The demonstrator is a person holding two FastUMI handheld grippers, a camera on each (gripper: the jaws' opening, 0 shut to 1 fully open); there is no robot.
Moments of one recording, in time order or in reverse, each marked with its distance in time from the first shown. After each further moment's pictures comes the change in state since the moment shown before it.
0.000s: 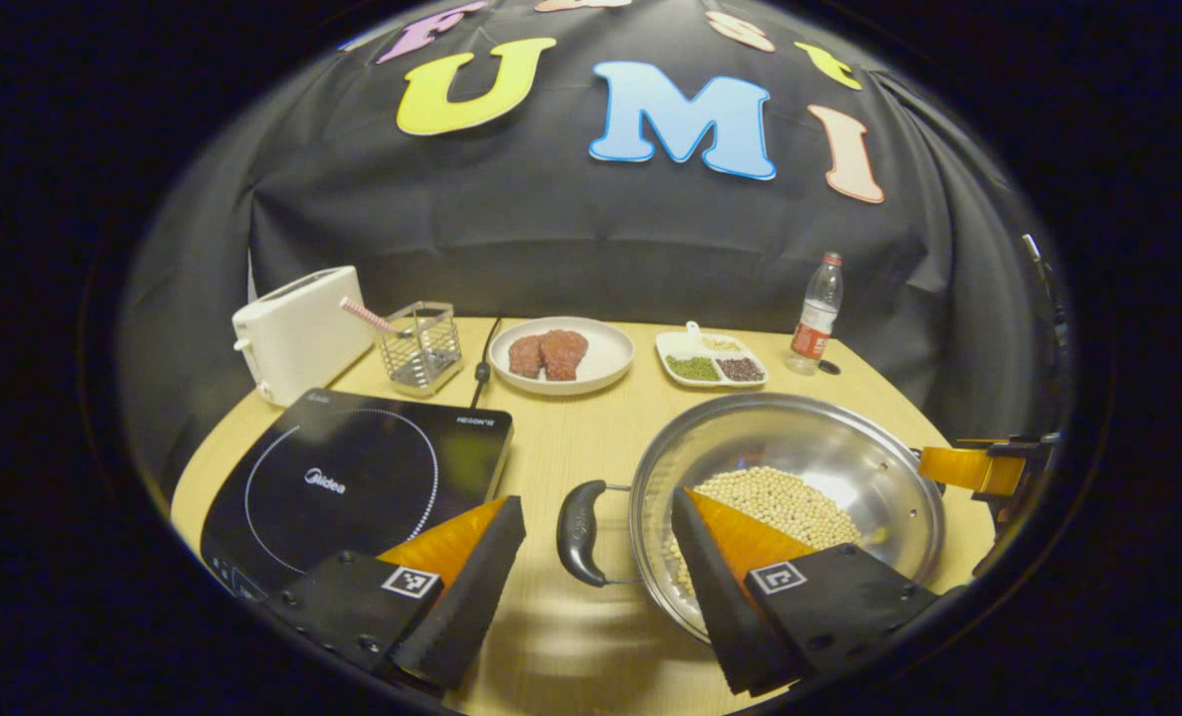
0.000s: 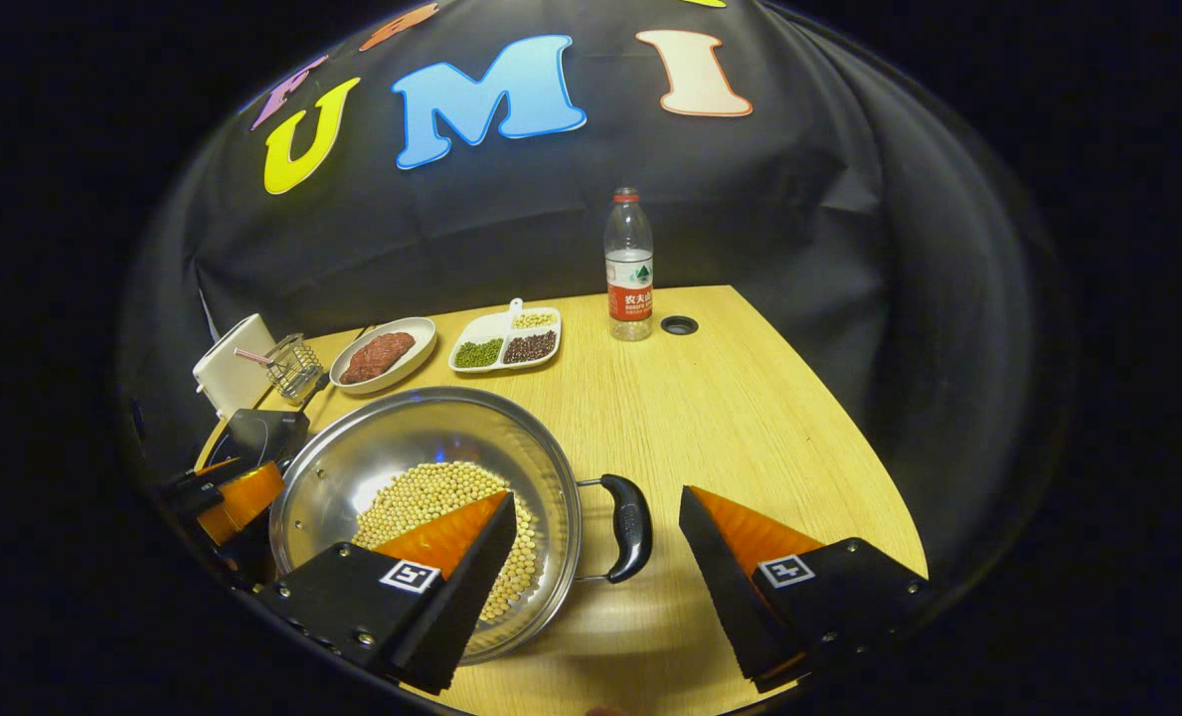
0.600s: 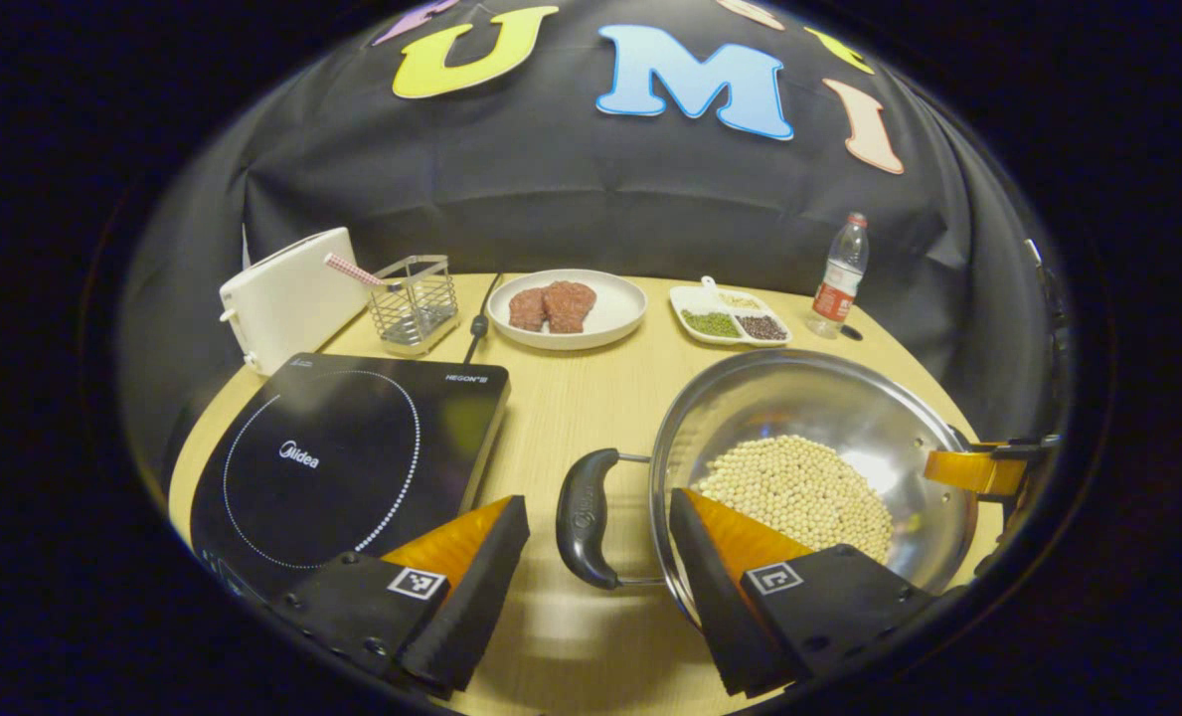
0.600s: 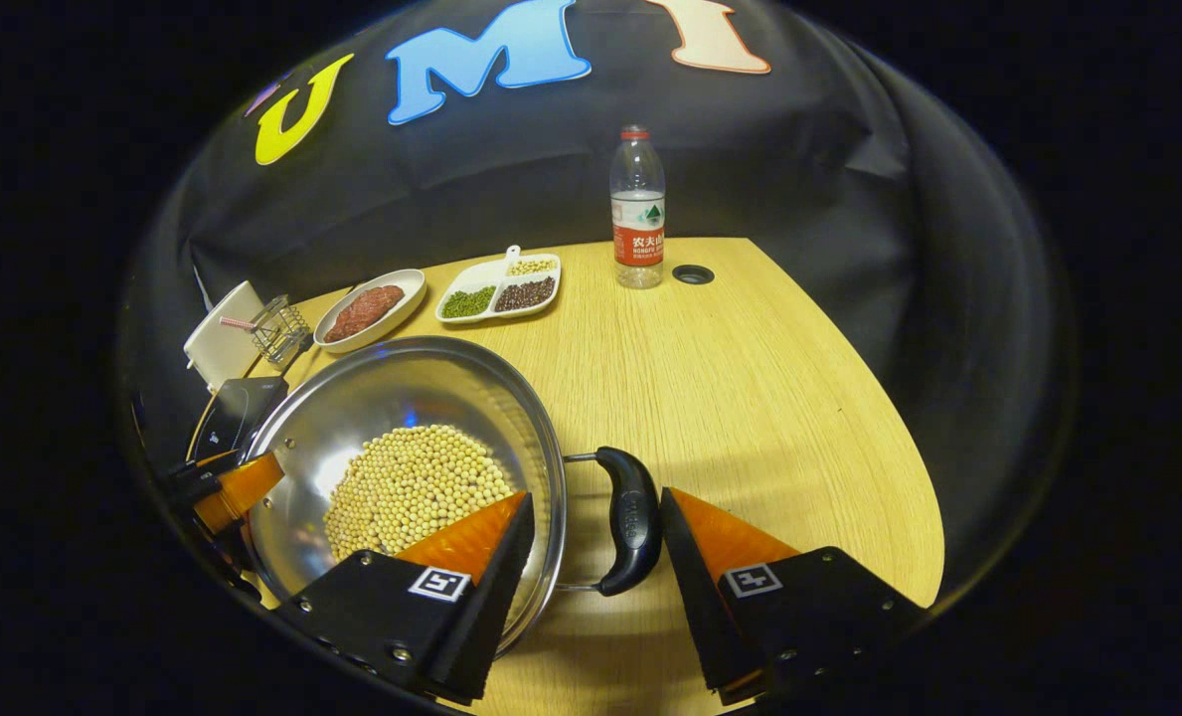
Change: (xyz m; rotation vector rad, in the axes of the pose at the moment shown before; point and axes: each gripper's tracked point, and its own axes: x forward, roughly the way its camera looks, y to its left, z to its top) left arm 0.025 0.005 -0.024 0.021 0.115 0.023; right arm 0.032 -0.006 -0.026 -0.004 0.131 0.012
